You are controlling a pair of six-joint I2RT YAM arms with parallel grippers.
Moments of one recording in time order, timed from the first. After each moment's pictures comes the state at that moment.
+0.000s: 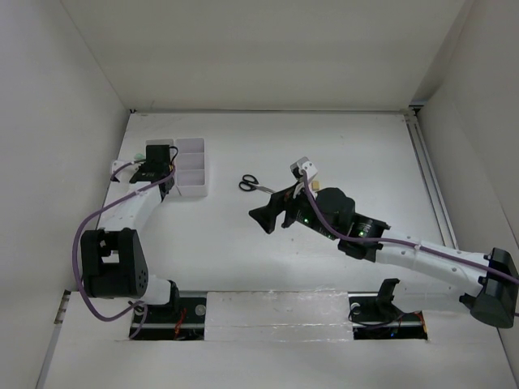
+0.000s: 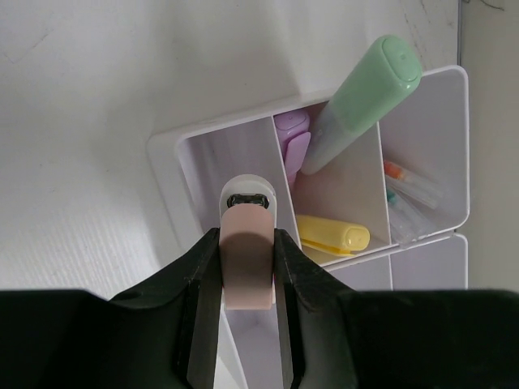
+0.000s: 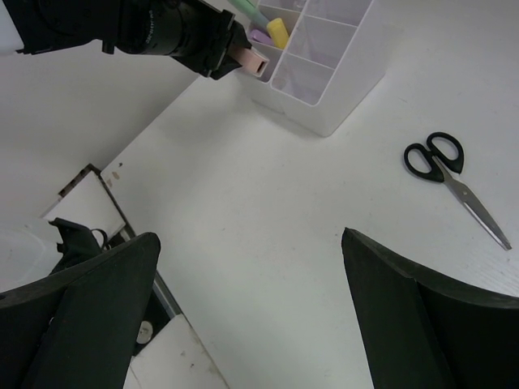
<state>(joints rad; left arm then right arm) -0.01 1.42 0.94 -0.40 -0.57 -1.38 1.04 1.12 0.85 0.14 0.13 0.41</state>
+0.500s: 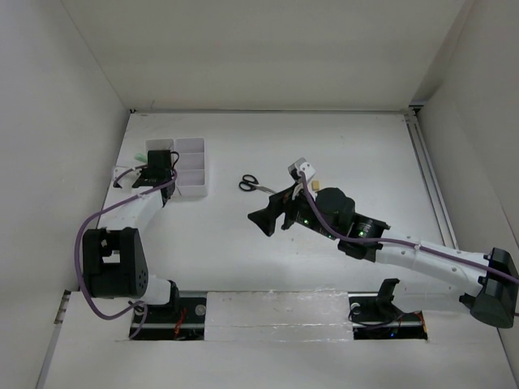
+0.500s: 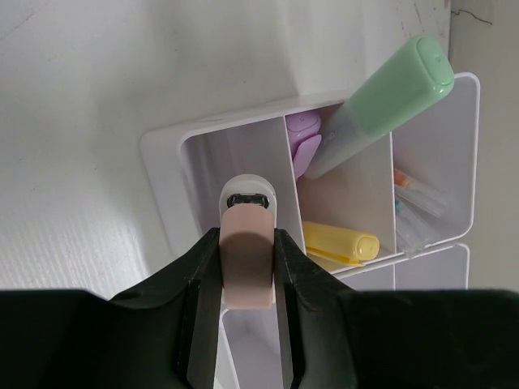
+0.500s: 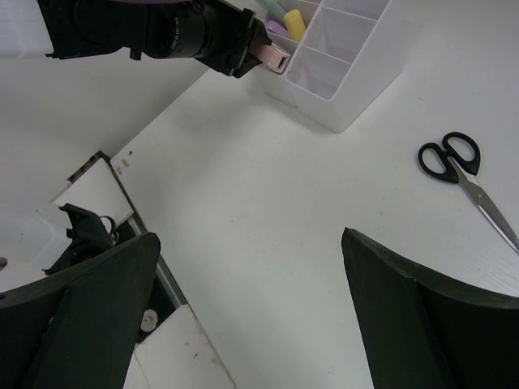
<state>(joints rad) -0.01 1.42 0.87 -0.29 -0.57 -1.43 1.04 1.12 0.85 0.14 0.08 0.40</state>
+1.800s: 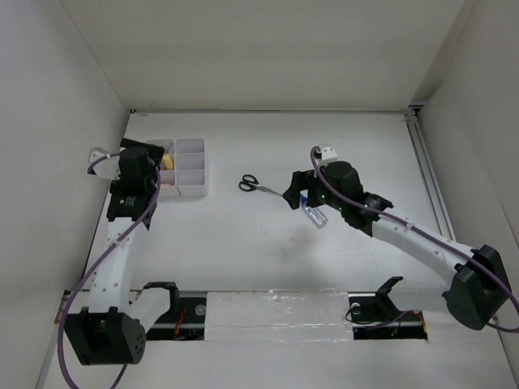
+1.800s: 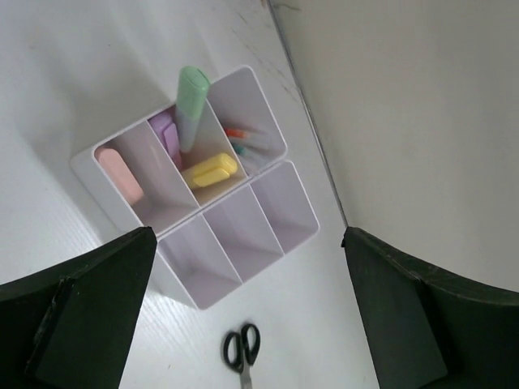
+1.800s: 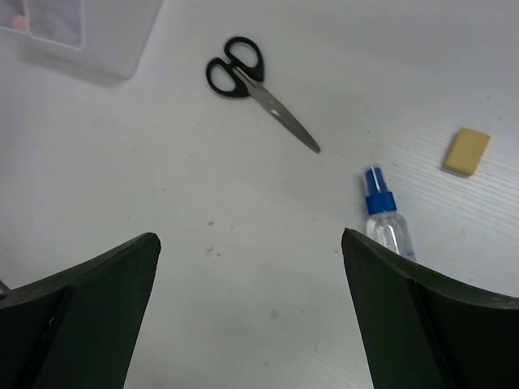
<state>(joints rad) 0.00 1.02 0.92 -0.37 -0.47 -1.15 0.68 1.21 0.86 -0.09 0.01 0.39</state>
